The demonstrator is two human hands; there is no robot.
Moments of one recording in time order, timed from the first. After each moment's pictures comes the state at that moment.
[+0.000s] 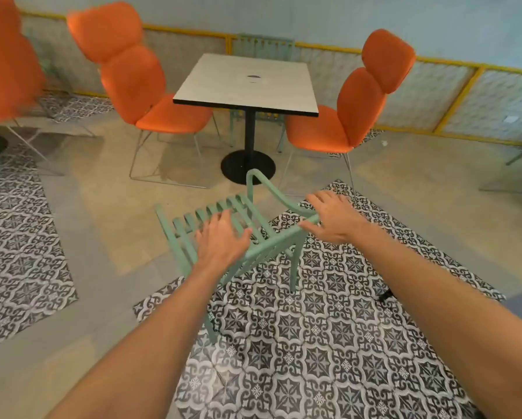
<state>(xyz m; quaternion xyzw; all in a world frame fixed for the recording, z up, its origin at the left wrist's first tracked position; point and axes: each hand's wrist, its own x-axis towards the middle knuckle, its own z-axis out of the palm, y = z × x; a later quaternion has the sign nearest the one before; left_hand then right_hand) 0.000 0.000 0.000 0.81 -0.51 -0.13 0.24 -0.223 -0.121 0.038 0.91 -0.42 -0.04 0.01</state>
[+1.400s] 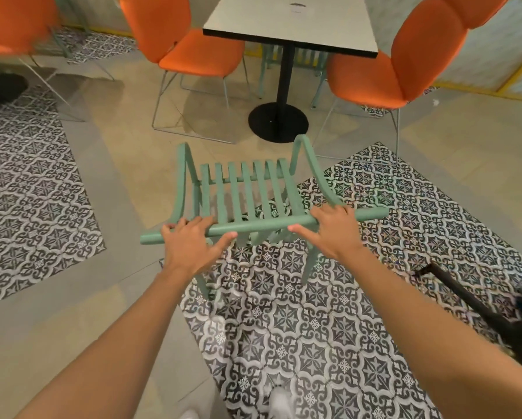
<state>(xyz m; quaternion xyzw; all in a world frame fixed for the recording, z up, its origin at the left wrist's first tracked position) 0.147 0.078 -0.137 0.82 -0.57 -0.01 0.10 -0.119 -0.065 -0.123 0.89 -0.46 0.00 -0.01</state>
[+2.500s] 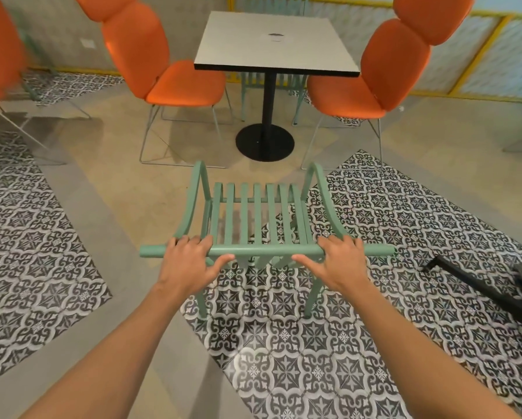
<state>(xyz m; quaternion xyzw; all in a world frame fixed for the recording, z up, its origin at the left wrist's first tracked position) 0.298 0.075 -0.133 0.72 -0.70 0.05 0.05 -0.010 0.000 -0.133 0.81 -0.58 0.05 0.03</state>
